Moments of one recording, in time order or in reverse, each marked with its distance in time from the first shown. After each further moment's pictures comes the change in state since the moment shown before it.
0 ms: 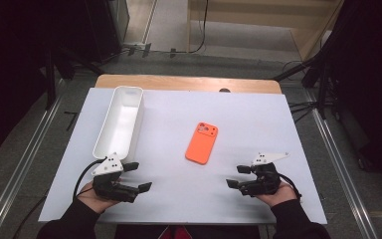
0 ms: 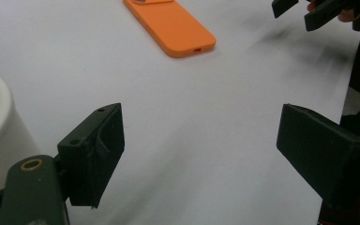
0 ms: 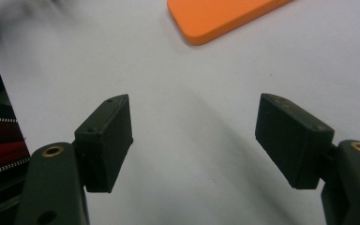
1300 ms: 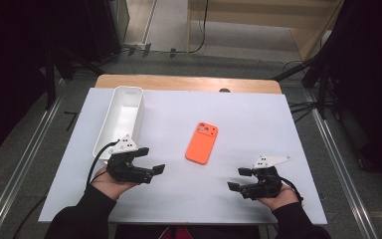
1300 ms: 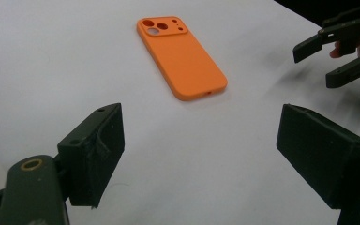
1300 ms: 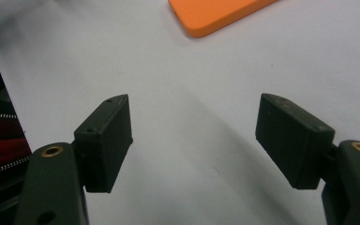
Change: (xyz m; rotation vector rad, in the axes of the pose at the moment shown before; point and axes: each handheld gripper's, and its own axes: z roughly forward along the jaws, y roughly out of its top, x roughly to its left) left arm -0.004 0.055 0.024 0.016 0.077 -0.078; right arm 0.003 -0.008 -0.002 -0.008 -0.010 -0.001
